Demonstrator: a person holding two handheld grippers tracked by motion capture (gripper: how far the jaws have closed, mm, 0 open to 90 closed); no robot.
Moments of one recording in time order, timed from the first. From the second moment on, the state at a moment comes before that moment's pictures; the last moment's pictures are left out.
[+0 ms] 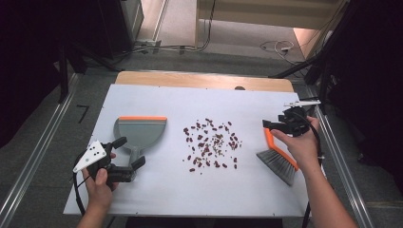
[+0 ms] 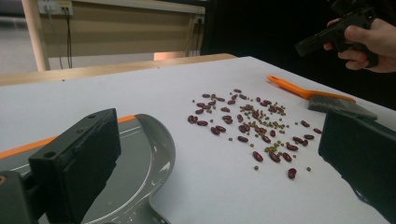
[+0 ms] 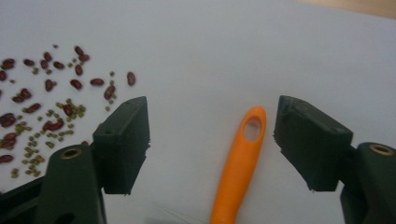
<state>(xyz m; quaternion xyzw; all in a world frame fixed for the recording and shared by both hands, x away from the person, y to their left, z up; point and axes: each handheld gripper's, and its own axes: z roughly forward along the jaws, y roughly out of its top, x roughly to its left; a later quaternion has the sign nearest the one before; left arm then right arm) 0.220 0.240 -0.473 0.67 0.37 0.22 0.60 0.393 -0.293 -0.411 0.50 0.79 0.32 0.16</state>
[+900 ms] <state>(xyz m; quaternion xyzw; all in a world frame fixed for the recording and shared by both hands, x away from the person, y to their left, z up) 0.221 0.241 -0.474 0.67 0.38 0.22 0.60 0.425 -0.279 -0.465 0.62 0.78 0.10 0.08</state>
